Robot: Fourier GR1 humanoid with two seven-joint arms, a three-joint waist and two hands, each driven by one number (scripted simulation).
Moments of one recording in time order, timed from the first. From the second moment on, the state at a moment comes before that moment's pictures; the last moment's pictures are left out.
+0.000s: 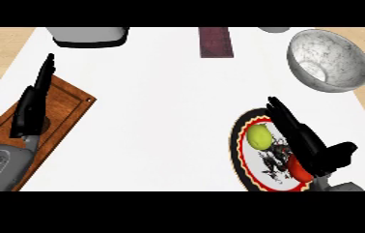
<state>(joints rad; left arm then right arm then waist) -0.27 0.63 -0.28 -1.29 0.14 0.42 -0.12 -0.03 -0.44 0.30 -1.46 -0.41 0.08 -0.13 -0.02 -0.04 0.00</state>
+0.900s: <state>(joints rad) -0.16 0.57 -0.19 -1.44 0.33 0.36 0.00 0.23 -0.93 -0.04 -1.51 -0.04 0.21 -0.75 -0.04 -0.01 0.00</state>
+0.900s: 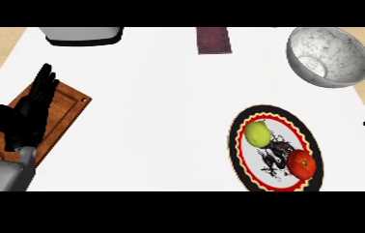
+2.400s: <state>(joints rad) -0.18 0.48 -0.12 -1.46 0.24 0.27 0.05 -0.06 -1.07 0.13 -1.76 0.24 0.58 -0.19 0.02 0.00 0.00</state>
